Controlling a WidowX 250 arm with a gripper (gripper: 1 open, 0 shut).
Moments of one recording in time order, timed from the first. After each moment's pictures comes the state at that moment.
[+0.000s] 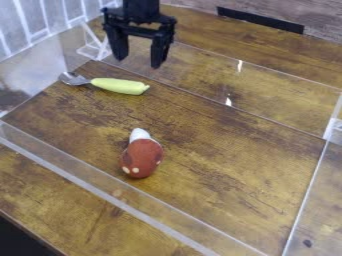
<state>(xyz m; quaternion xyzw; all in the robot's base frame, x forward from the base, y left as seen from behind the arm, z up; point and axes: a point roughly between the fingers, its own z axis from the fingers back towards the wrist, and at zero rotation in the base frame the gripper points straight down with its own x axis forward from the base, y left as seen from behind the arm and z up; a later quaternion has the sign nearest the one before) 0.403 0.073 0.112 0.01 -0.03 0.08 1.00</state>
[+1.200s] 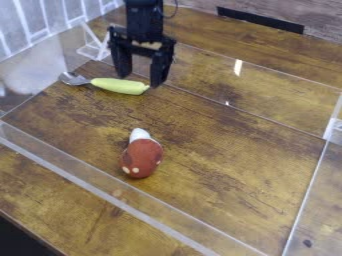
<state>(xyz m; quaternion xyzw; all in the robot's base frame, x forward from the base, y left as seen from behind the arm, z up) 0.394 0.070 0.078 0.00 0.01 0.04 1.00</state>
